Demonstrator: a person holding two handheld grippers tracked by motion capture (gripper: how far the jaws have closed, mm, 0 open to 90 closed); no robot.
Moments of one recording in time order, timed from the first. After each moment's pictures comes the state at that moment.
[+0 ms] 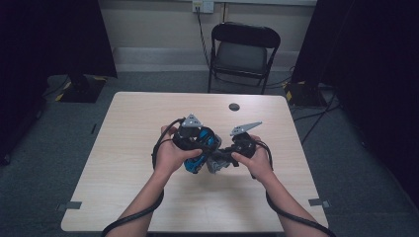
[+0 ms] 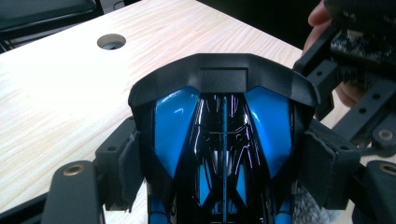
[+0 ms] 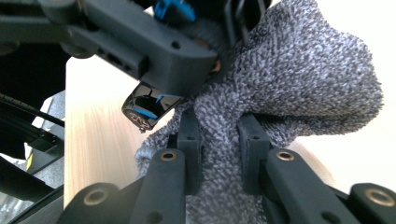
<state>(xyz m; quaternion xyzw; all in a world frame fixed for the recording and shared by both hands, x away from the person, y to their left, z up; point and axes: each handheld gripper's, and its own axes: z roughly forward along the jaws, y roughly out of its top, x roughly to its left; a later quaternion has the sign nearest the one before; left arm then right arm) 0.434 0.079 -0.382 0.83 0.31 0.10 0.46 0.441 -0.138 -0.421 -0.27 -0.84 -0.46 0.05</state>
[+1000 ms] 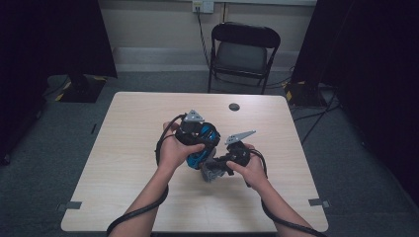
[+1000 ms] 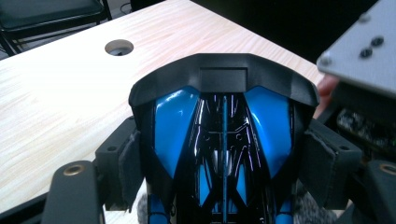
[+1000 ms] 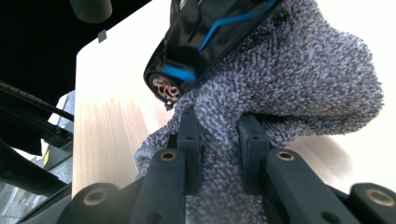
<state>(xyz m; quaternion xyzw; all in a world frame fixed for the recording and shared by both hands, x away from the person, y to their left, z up) 0.446 0.073 -0.378 0.82 0.33 0.11 0.46 0.429 -0.125 -0.446 -0.27 -0.84 -0.46 0.08</state>
